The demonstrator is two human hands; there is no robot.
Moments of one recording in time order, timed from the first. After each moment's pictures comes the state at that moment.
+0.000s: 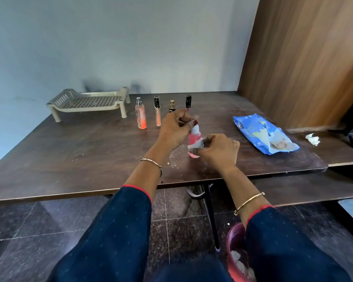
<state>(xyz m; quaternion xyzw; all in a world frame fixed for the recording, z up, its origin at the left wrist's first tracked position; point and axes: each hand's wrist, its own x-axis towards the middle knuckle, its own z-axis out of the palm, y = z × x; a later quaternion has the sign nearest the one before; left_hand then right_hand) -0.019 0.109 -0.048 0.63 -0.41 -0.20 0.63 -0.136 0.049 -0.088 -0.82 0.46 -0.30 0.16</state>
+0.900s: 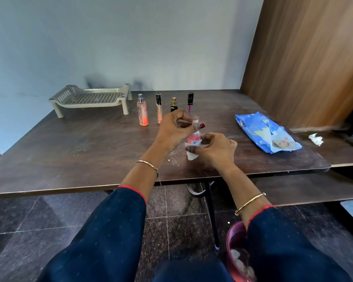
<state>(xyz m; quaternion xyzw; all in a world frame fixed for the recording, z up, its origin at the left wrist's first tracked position) -0.017 0.121 -0.061 0.57 -0.46 -0.20 0.65 -0.133 0.051 -0.097 -0.82 0.42 -0.30 0.25</state>
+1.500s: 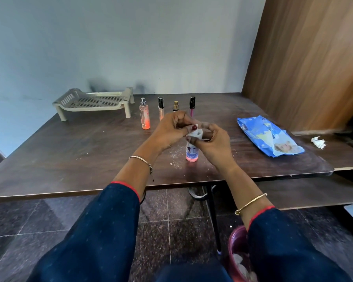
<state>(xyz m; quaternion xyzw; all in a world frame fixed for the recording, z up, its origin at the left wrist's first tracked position) 0.006 0.123 -0.052 0.58 -0.54 -0.22 0.57 -0.120 0.049 -0.087 -0.72 0.27 -0.41 0.49</state>
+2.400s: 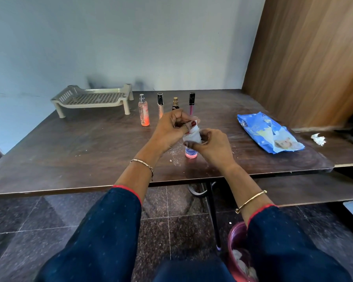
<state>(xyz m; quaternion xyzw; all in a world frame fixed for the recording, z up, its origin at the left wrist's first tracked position) -0.001 0.122 -0.063 0.56 -0.50 -0.22 0.63 -0.126 0.052 -0.091 -0.83 0.33 -0.32 0.31</state>
